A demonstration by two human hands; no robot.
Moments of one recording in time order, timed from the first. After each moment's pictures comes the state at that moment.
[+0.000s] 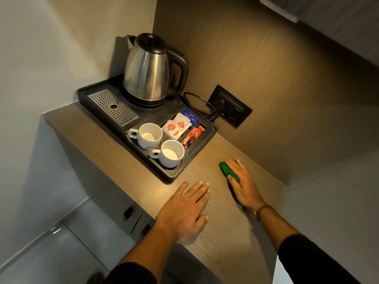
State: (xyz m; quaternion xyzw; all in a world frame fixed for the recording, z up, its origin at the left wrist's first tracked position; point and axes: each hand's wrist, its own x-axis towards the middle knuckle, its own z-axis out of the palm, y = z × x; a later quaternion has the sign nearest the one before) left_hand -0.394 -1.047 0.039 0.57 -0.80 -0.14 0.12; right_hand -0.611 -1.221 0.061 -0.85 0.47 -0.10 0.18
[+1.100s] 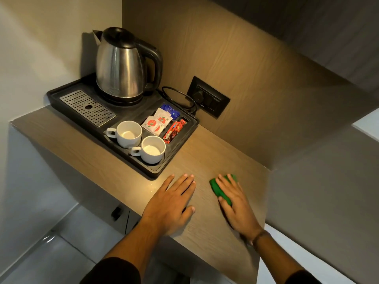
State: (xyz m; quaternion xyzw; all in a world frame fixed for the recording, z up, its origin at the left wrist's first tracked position) left_hand -0.394 -1.050 0.027 0.57 -0.80 -0.12 0.14; right_hand -0.663 -1.127 0.041 -0.86 0.47 -0.09 0.16
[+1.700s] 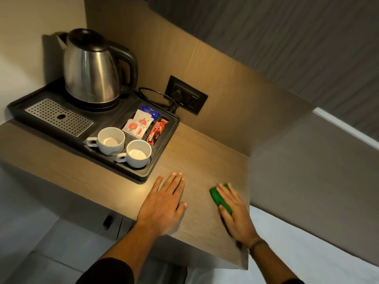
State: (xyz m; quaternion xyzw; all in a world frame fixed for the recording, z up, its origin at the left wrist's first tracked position) left_hand -0.394 -1.048 0.030 0.56 -0.81 -0.13 0.12; right_hand -0.683 -1.057 0.058 -0.79 0.57 -0.12 0.17
